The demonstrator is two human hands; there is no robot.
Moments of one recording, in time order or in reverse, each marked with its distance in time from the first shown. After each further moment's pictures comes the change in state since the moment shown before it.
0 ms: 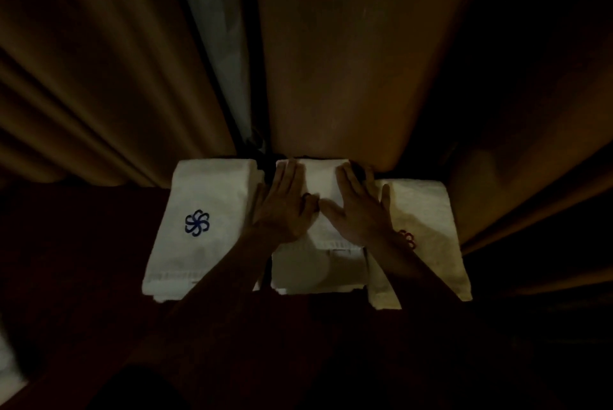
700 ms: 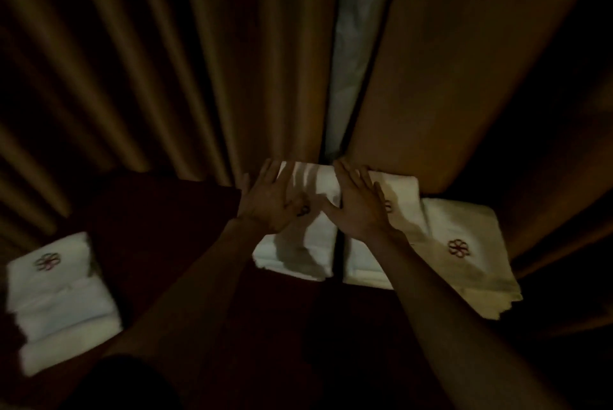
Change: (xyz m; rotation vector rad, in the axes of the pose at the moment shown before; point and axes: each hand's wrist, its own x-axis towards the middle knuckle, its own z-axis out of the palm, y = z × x) left_hand -0.134 -0.132 -0.124 0.042 0.250 -0.050; right_hand -0.067 -0.195 -0.024 0.082 0.189 -0.228
